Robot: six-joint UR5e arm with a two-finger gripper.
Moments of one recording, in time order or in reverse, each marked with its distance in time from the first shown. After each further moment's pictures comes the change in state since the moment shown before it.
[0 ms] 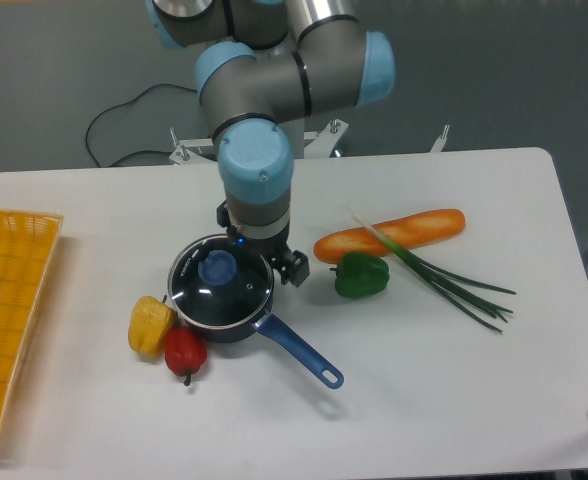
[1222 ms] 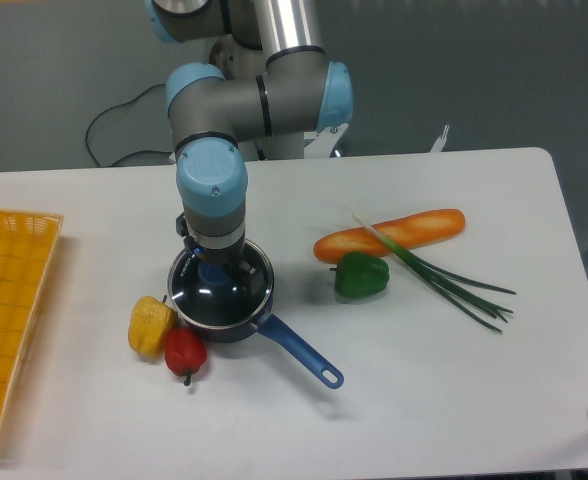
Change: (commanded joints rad) arm -0.031 0.020 -0.124 0.109 -0.069 -0.141
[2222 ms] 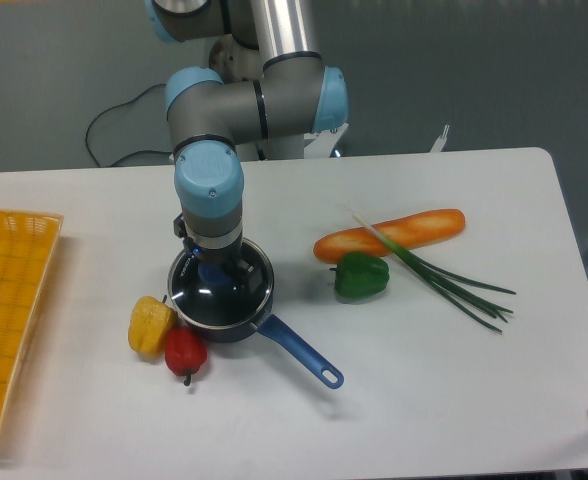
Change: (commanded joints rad) arm -0.002 -0.002 -0.028 0.002 0.000 -0.015
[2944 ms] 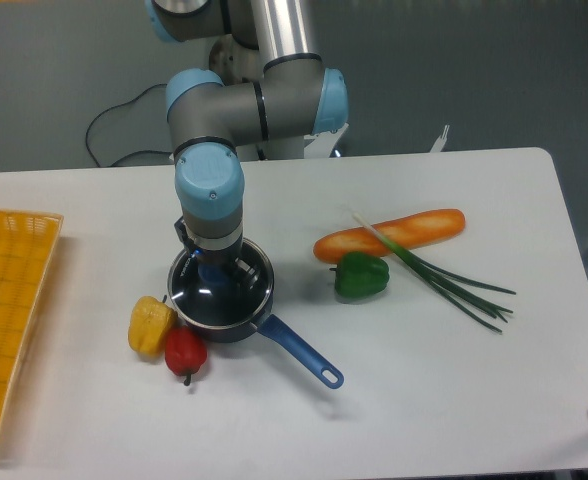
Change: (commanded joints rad) arm 0.002 -0.005 0.012 -0.003 0.002 -0.006
